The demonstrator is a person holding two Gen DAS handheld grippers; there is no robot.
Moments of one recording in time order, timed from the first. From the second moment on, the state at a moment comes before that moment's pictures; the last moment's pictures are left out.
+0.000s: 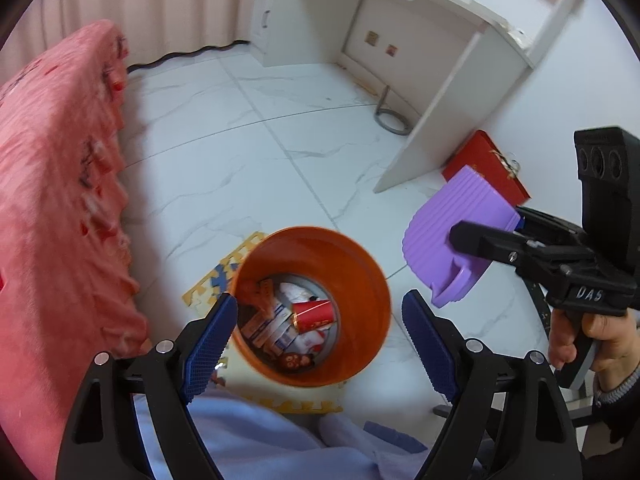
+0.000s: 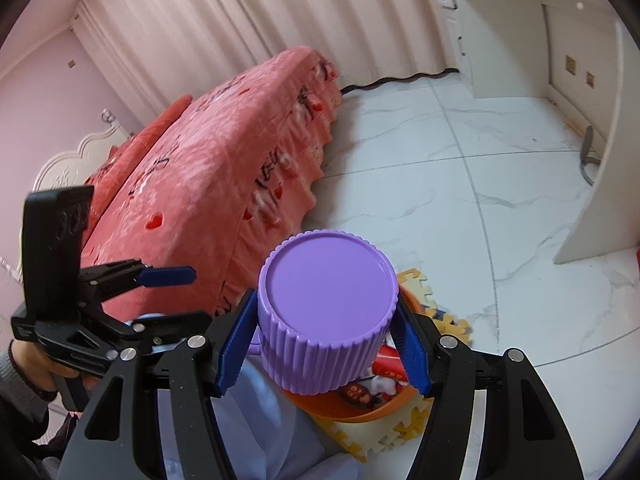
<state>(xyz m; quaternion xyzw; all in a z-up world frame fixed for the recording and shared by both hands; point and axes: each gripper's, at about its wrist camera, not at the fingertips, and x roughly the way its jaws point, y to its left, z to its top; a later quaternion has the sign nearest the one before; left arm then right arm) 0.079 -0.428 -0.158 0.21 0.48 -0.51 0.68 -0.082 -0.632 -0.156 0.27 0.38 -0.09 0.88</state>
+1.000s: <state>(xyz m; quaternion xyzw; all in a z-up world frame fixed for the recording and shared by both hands) 0.098 -0.337 -0.102 0.15 0.43 -0.38 0.80 -0.053 -0.557 -0.101 0.20 0.36 -0.08 0.91</state>
